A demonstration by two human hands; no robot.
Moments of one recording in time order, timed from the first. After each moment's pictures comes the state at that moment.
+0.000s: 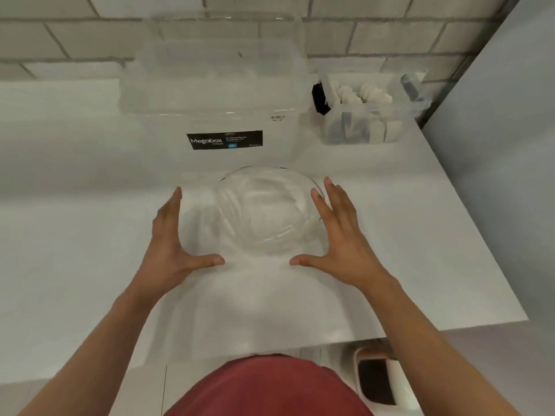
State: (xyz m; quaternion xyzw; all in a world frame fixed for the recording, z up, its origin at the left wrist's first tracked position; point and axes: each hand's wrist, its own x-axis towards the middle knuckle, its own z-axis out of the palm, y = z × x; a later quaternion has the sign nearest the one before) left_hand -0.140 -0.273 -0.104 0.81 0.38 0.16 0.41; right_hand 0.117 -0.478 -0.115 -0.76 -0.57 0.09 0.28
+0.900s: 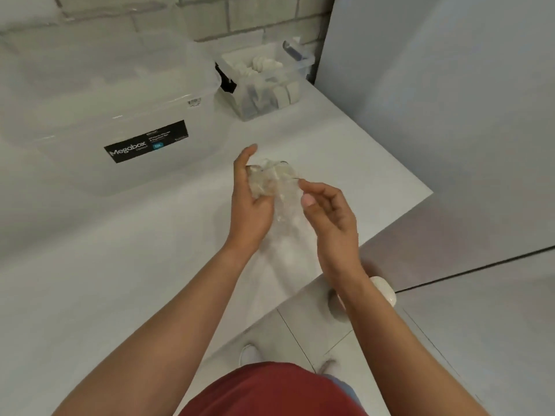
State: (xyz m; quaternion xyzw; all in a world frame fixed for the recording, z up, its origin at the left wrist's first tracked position) left_hand -0.018 -0.373 -0.078 0.69 0.13 0.22 0.68; right_hand -0.017 -0.515 -0.061 -0.67 -0.08 0.10 0.73
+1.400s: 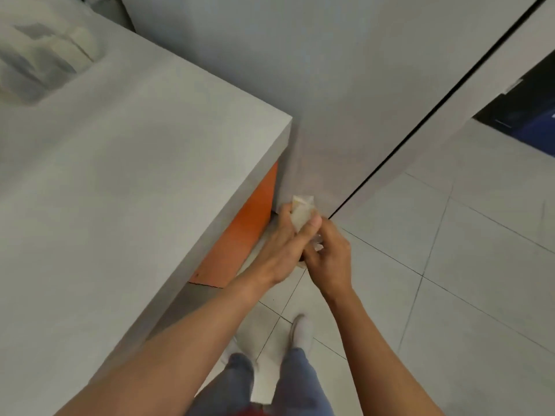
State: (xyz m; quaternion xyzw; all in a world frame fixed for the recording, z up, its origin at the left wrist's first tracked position) left_hand -0.016 -0.647 -0.151 0.71 -0.02 -0.25 0.66; right_hand -0.045 -0.765 -0.203 -0.87 0.05 -0.12 0.48
